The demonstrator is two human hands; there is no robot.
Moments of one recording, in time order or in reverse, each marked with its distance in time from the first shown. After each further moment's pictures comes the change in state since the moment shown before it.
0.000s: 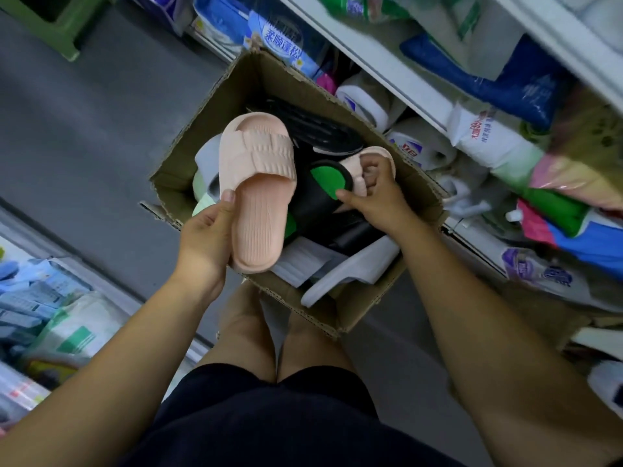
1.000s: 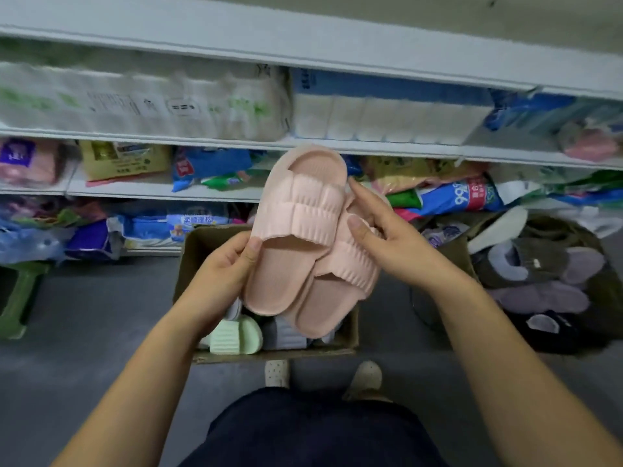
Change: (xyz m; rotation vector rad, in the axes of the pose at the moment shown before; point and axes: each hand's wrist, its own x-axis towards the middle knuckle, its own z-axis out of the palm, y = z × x) left_hand -0.113 0.169 -0.033 0.452 -1.041 0.557; right_hand -0.309 -0.166 -0.026 0.025 0.496 -0.318
